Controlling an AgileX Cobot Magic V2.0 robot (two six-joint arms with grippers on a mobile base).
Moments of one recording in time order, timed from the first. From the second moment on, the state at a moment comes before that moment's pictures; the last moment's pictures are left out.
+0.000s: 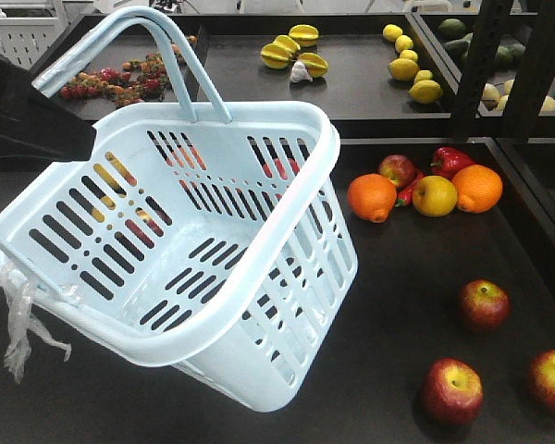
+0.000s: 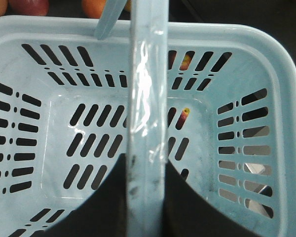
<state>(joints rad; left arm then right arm) -0.34 1.20 -1.59 -0.44 1.30 0.02 0.01 -0.01 0.03 -0.07 0.05 0.07</state>
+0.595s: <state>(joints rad) -0.34 1.20 -1.59 -0.44 1.30 0.02 0.01 -0.01 0.03 -0.07 0.05 0.07</state>
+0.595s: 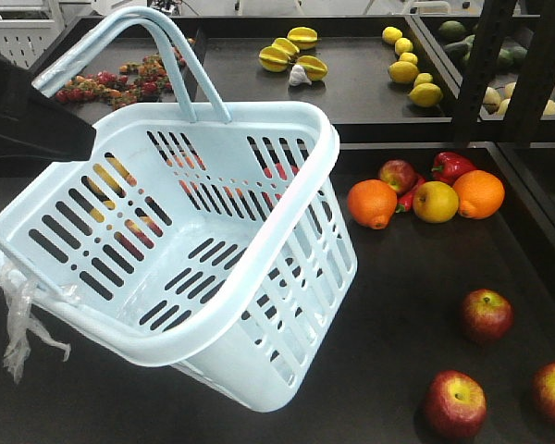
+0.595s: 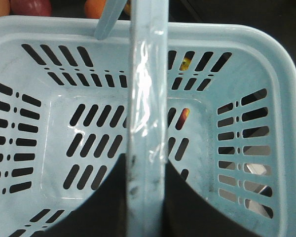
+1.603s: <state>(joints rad) -0.34 1.20 -1.59 -0.44 1.30 0.02 0.01 -0.01 0.03 -0.07 0.05 0.07</state>
